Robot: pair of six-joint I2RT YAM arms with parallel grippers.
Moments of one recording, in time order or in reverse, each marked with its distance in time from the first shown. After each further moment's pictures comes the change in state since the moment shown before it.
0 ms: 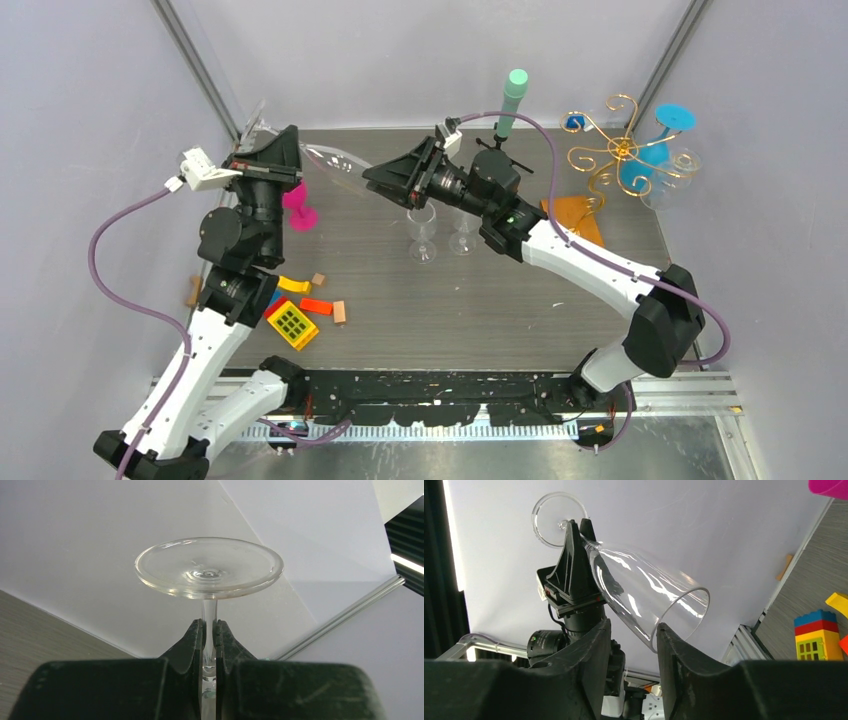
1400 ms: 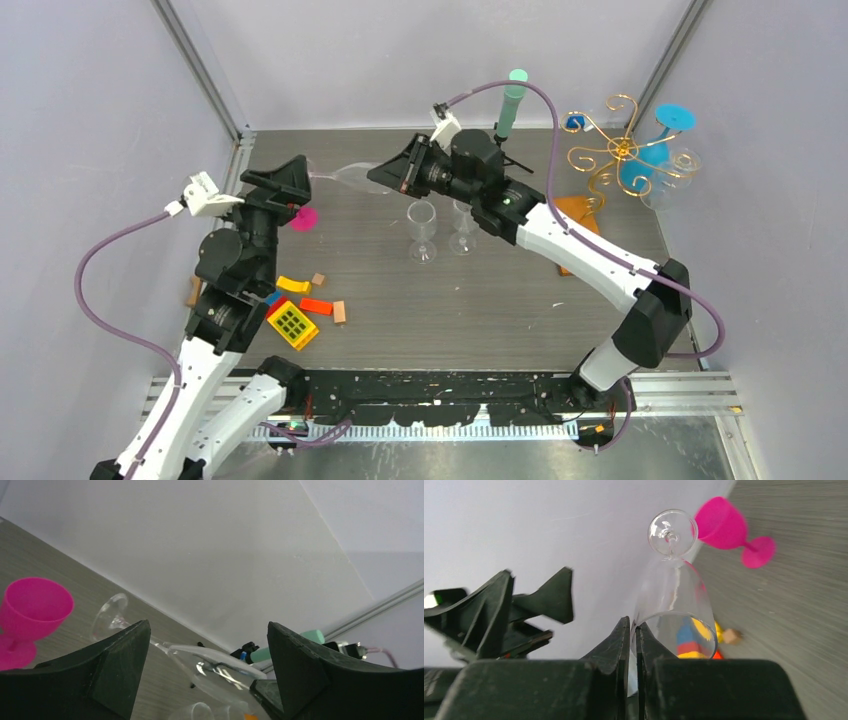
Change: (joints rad) left arm 0.006 -0.131 -0.087 -0.199 -0.032 0.018; right arm 0.004 0.053 0.165 -0.301 0.128 -0.424
